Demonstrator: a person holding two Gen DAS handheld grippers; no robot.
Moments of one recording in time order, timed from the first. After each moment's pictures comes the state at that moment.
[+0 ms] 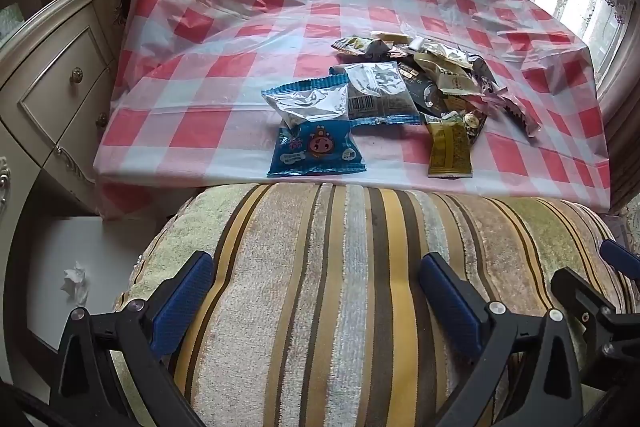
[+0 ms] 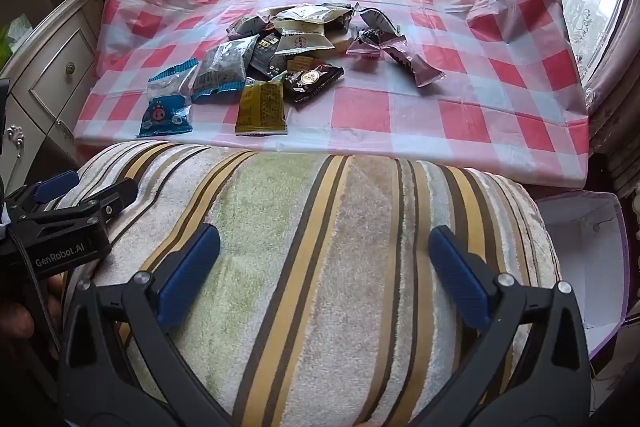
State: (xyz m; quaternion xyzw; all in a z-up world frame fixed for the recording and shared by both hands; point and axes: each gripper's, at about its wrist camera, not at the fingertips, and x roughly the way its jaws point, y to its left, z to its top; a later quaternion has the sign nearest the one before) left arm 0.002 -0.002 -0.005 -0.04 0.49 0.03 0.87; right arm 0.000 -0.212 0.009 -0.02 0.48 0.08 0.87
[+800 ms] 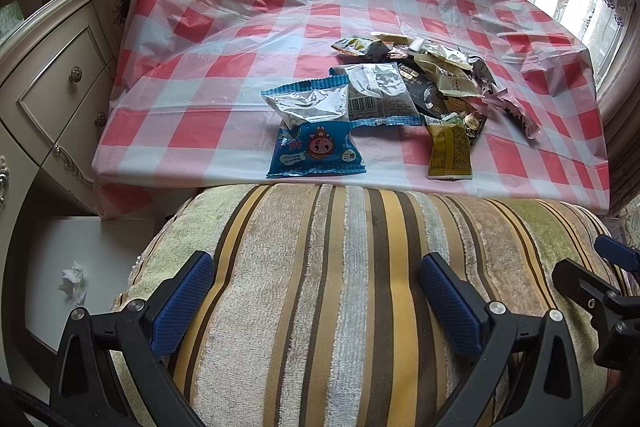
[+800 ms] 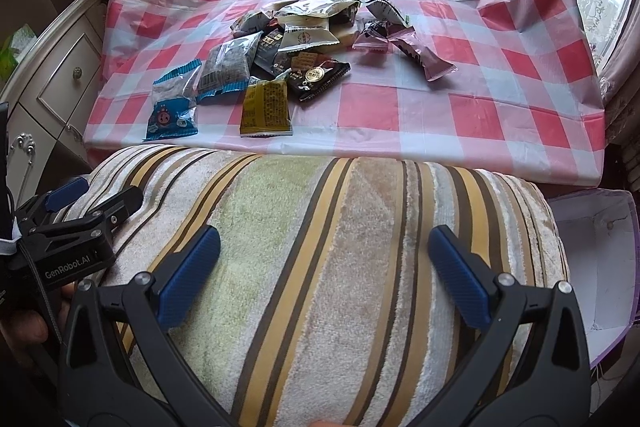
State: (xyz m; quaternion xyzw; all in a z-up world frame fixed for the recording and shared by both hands) left arm 0.003 -0.001 -0.005 -0.04 0.49 0.03 0.87; right arm 0.012 -0.218 0.007 -0.01 0.50 0.09 0.86
